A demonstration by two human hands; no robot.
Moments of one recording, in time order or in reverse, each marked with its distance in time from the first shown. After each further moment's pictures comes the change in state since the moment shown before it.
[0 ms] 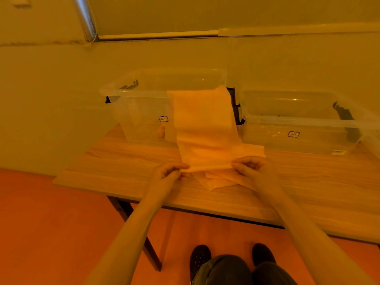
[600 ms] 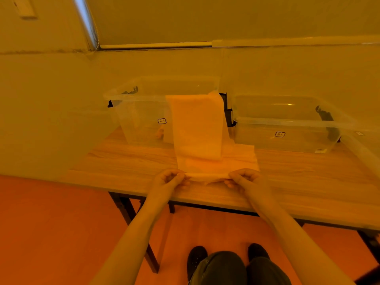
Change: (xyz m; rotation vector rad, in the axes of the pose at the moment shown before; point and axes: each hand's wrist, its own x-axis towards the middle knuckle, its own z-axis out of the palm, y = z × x) left_hand -0.040 0.011 0.009 -0.061 -0.026 -0.007; right_hand -0.046 0.000 -0.002 0.246 -0.049 0.177
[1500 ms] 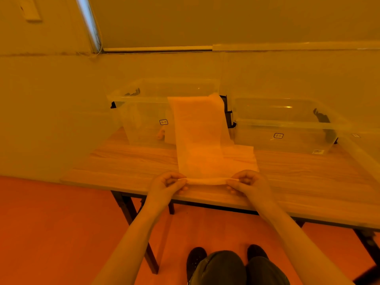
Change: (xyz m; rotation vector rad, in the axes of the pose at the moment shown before) left_hand -0.011 -0.002 -0.005 0.008 0.019 0.024; right_hand -0.011 0.001 -0.005 -0.205 0.005 -0.101
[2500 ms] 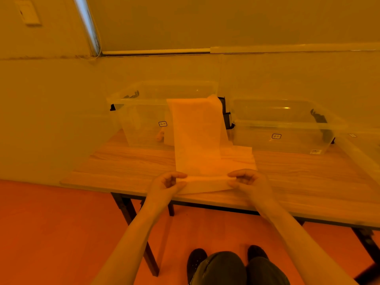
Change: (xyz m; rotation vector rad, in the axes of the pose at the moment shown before) left_hand -0.002 0.004 -0.003 0.095 -0.031 0.027; right_hand 0.000 -0.003 -0.002 -0.015 0.008 -0.007
